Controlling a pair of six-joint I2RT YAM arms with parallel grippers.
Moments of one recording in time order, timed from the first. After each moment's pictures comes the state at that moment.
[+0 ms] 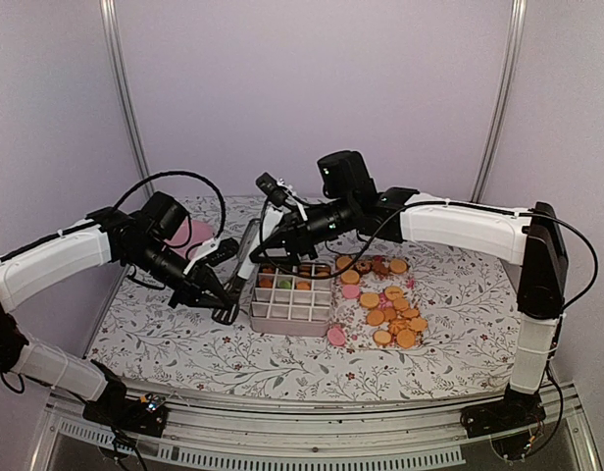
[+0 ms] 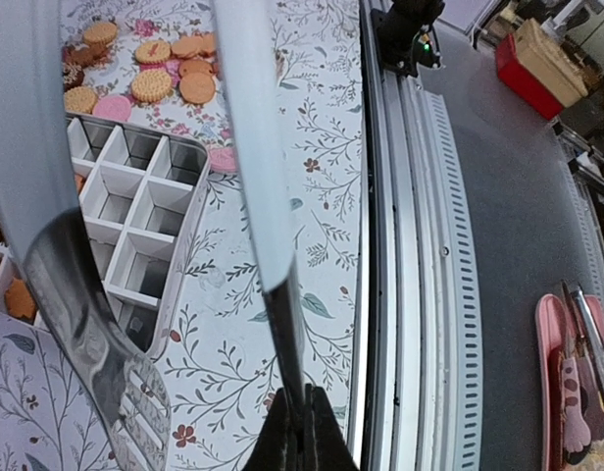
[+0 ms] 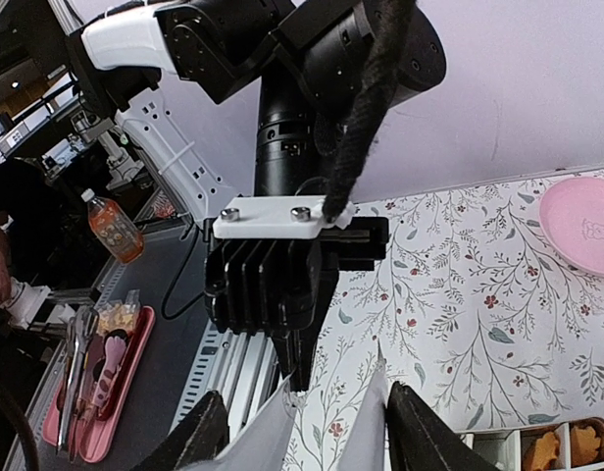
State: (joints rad) left arm -0.52 1.30 1.03 -0.87 0.82 0.65; right arm 0.90 1.94 1.67 -0.13 -0.91 0.02
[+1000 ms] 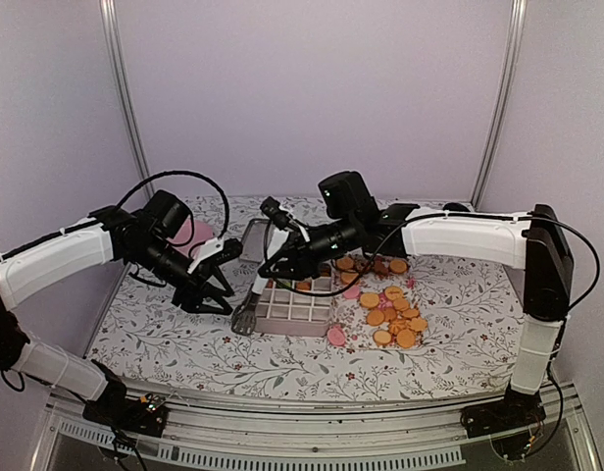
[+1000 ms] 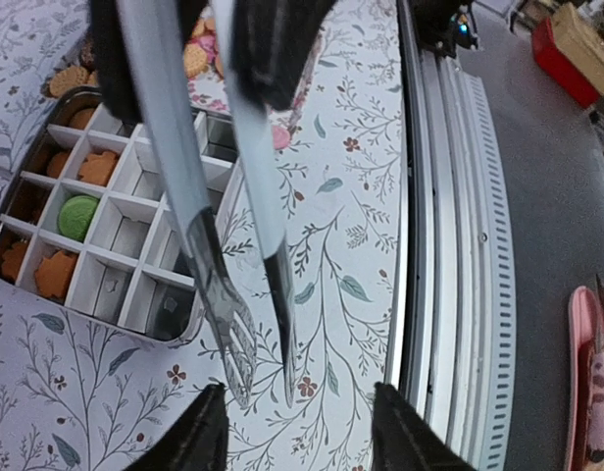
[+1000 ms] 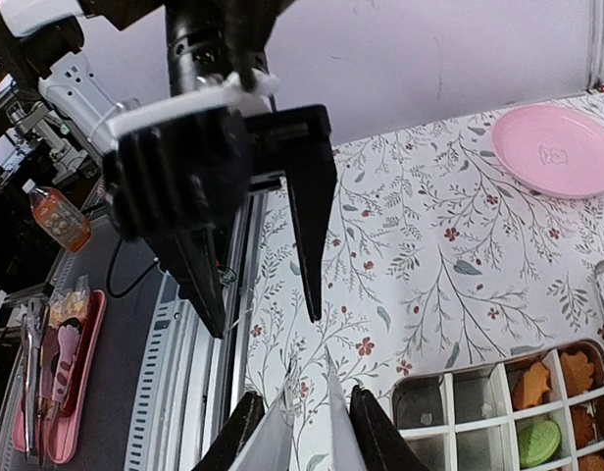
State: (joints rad) left arm -0.53 1.31 1.04 -0.86 0.72 0.65; right arm 0.91 1.91 1.55 -0.13 -0.76 -0.01
